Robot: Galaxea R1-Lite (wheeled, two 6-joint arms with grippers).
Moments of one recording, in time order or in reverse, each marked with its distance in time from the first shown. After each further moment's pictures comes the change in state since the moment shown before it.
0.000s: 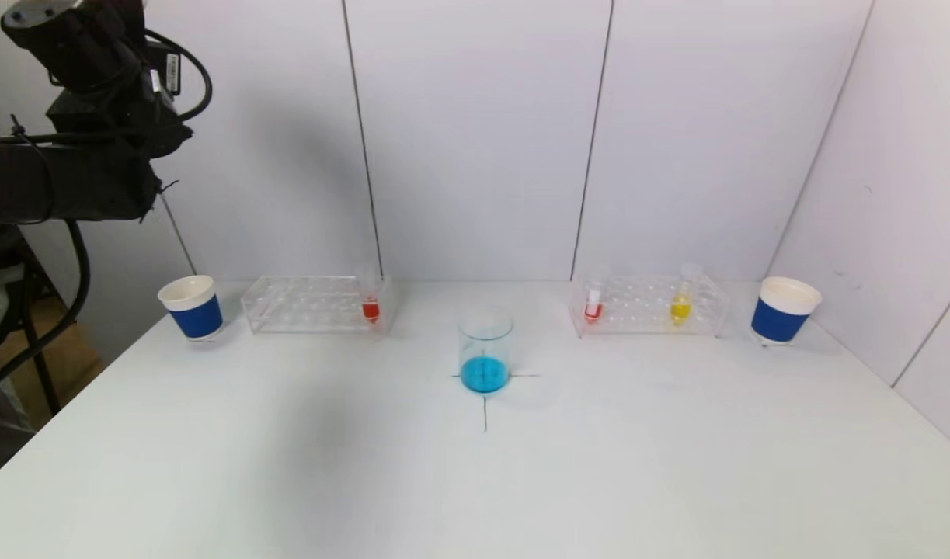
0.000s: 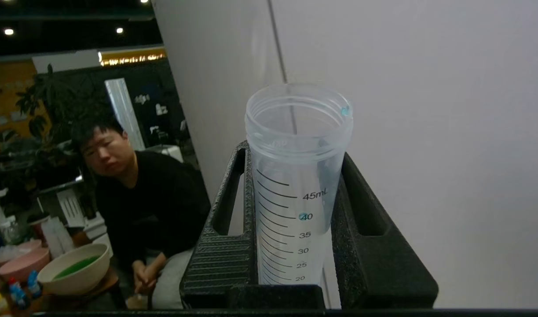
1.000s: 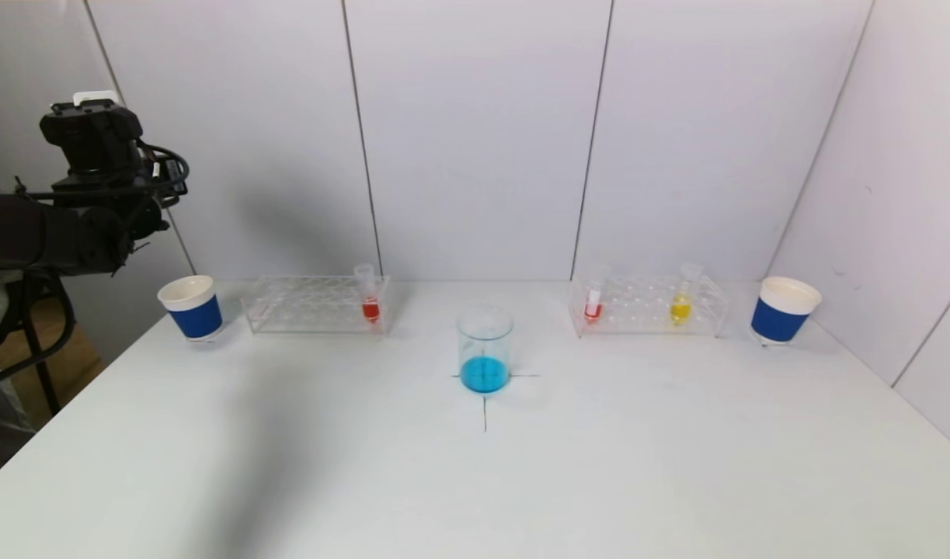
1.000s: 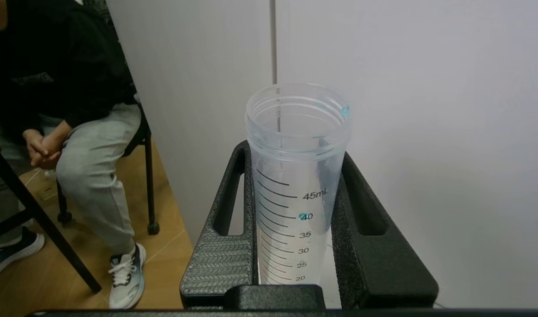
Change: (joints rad) left arm 0.159 0.045 0.213 0.248 -0.169 -0.527; right arm 0.000 0.000 0.000 0.000 0.000 -0.001
